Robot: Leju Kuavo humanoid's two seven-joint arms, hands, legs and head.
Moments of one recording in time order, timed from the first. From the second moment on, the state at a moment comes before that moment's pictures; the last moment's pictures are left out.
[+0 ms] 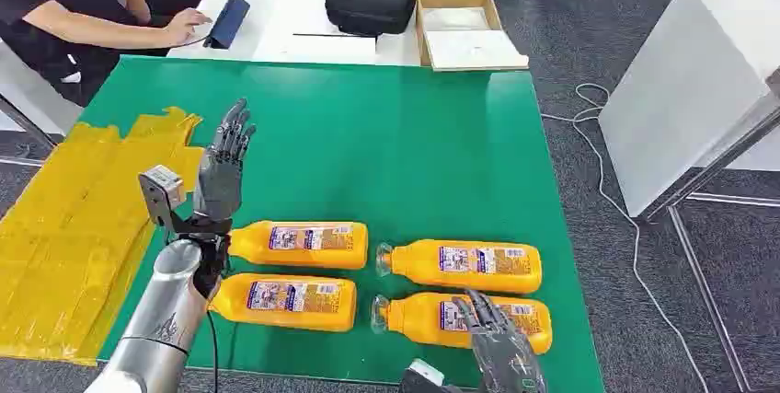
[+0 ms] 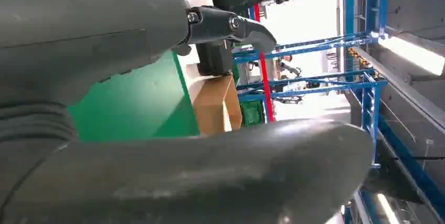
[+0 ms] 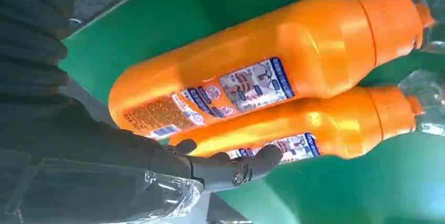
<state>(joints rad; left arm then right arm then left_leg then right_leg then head) -0.42 -0.06 0.06 -1.06 -0.03 -0.28 -0.65 0.28 -0.24 0.63 -1.93 1.06 0.27 0.49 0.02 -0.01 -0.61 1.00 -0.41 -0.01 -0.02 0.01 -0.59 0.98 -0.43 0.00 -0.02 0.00</state>
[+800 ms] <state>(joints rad) -0.42 -0.04 0.06 -1.04 -0.04 -0.28 -0.67 0.28 -0.23 0.43 -1.81 1.01 0.27 0.35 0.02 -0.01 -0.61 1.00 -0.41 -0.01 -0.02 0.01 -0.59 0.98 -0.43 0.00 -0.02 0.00</state>
